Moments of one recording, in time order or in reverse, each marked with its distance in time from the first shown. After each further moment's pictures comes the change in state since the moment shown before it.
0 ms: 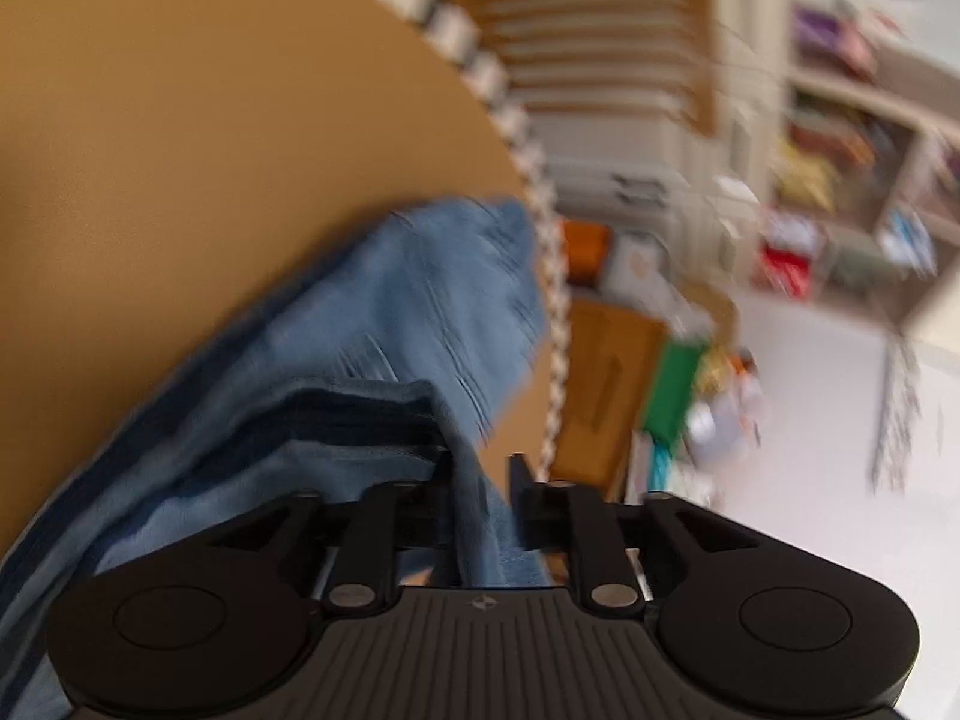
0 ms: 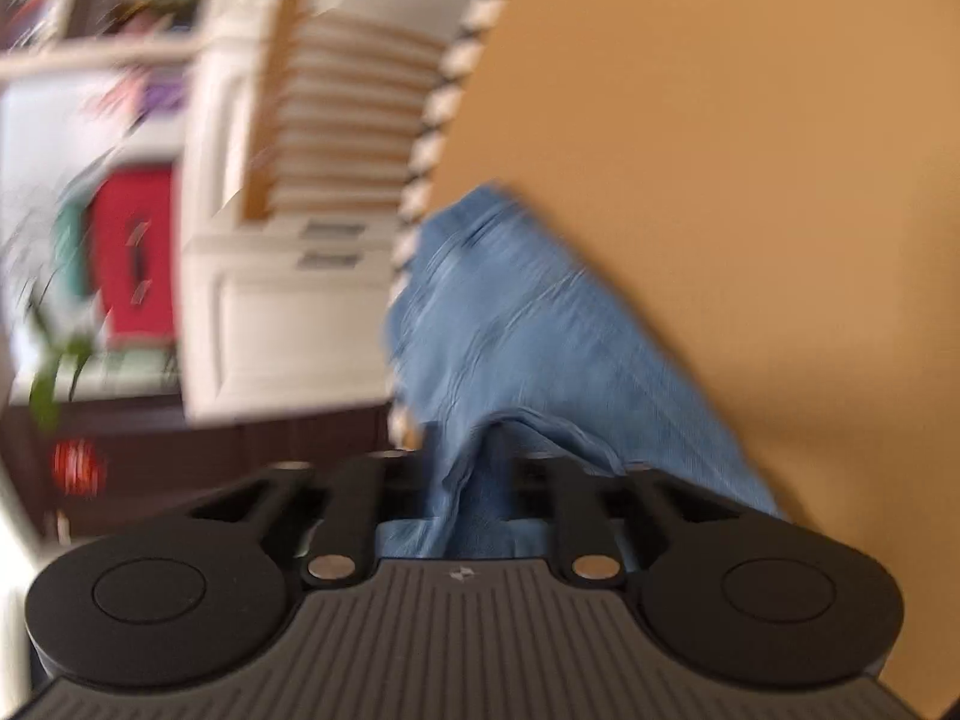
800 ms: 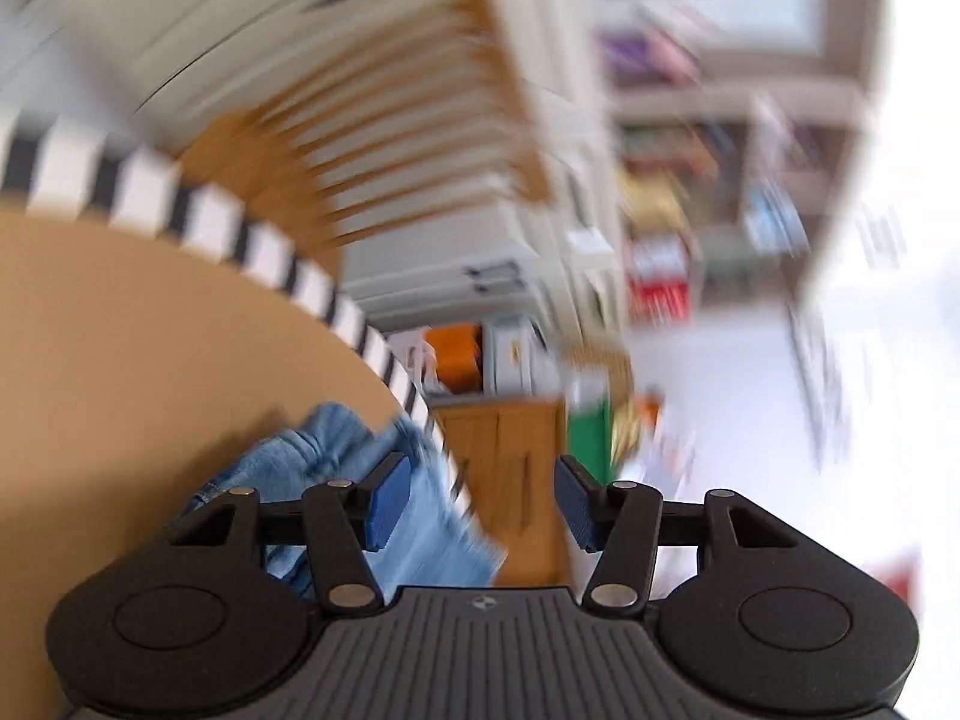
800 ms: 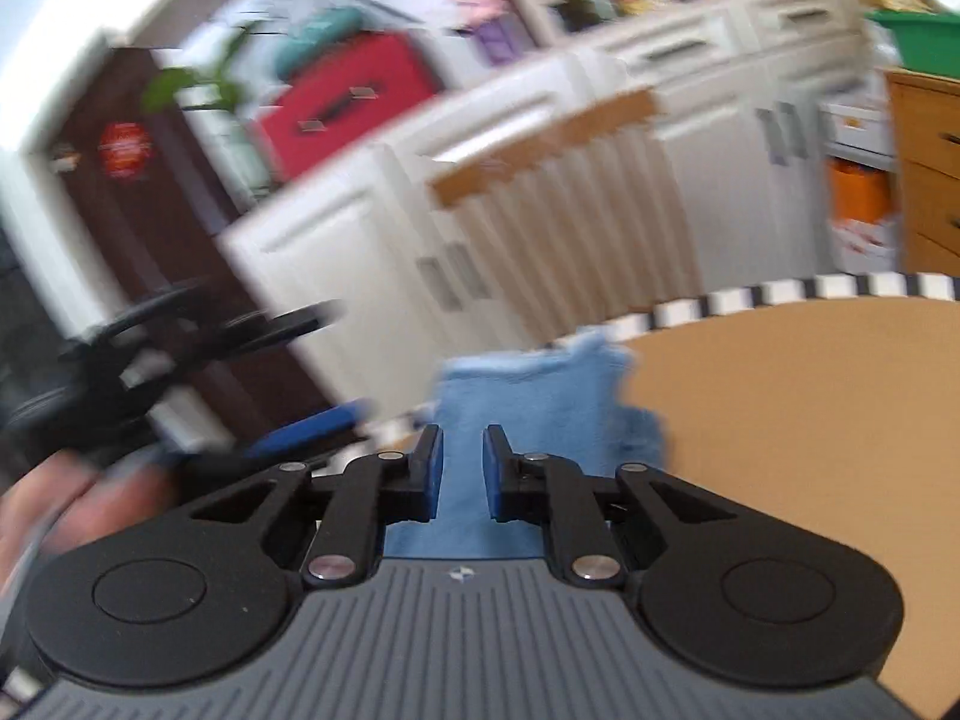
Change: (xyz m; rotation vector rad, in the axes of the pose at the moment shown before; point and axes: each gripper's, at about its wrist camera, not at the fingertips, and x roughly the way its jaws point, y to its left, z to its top) left arm 0.011 -0.070 0.001 0.623 -0.158 -0.175; right arm 0.048 0.055 -0.028 -1.032 -0.222 -0.008
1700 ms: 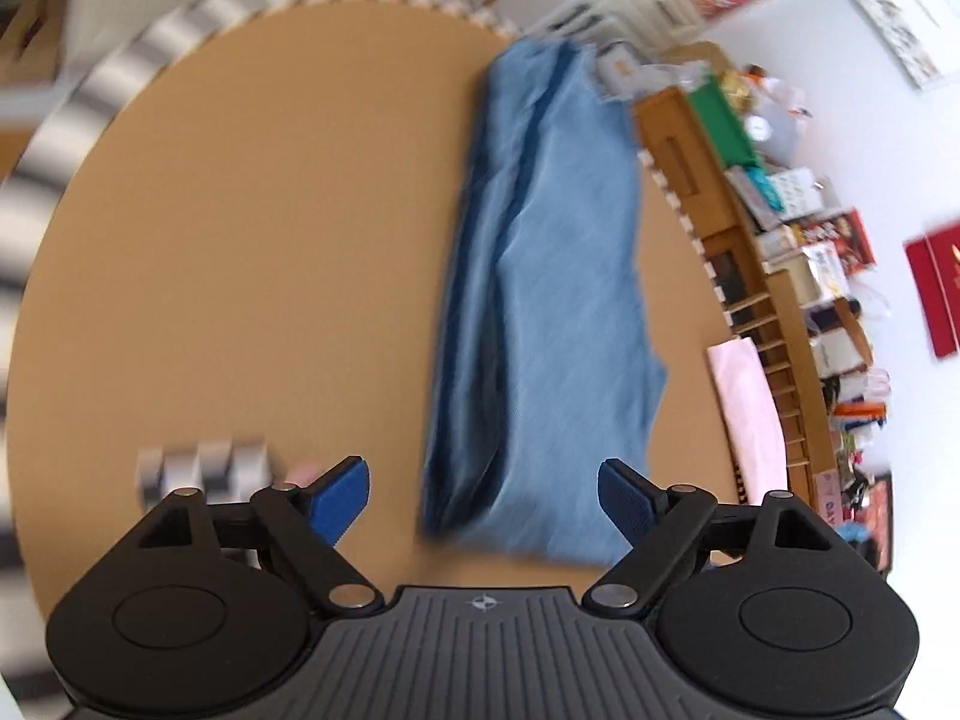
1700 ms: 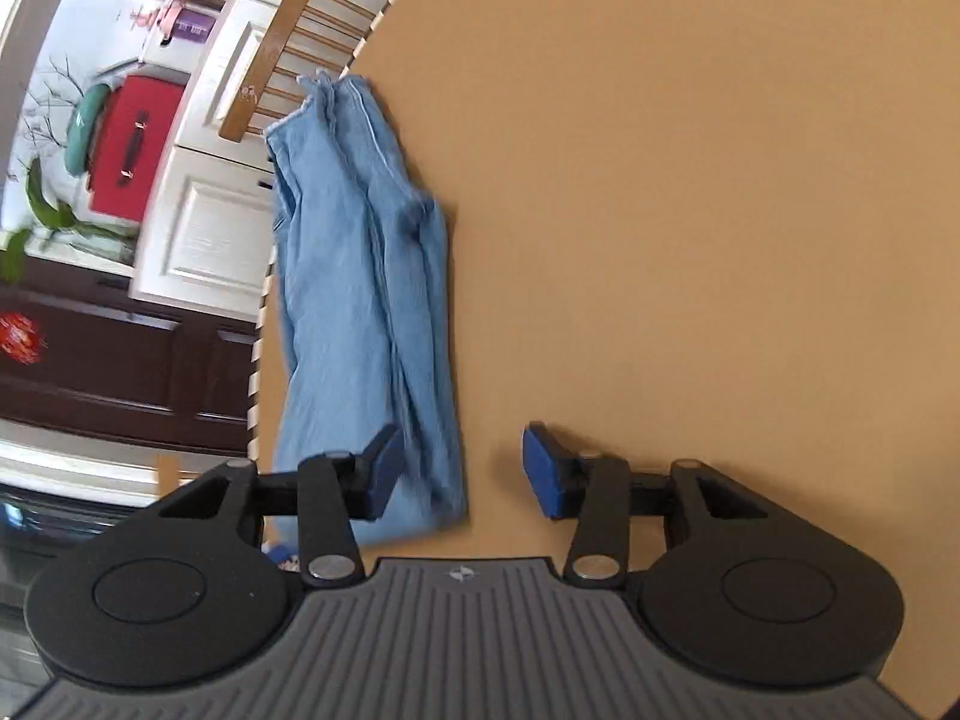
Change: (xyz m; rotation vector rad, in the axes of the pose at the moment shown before) left arm -0.224 0.059 -0.155 0.150 0.443 0.296; right arm -0.251 0.006 -0.237 0.753 0.246 -0.043
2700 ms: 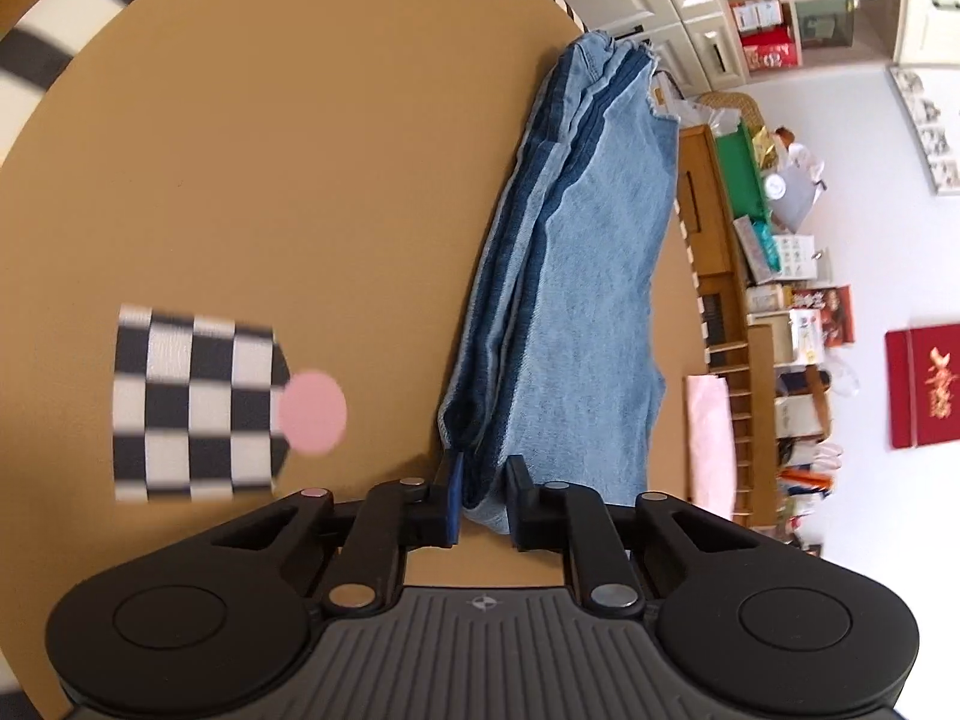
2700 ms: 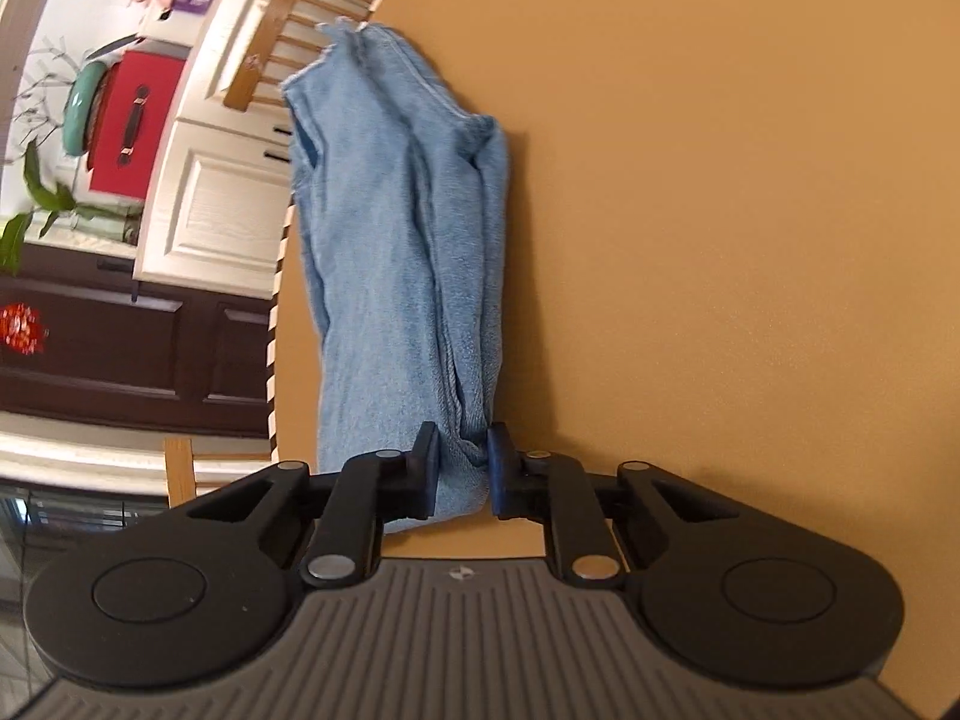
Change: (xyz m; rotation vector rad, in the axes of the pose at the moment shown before) left arm 0.023 0.025 -0.012 -0.195 0.007 -0.113; right arm 0.025 0.035 -0.017 -0.018 0.040 -0.016
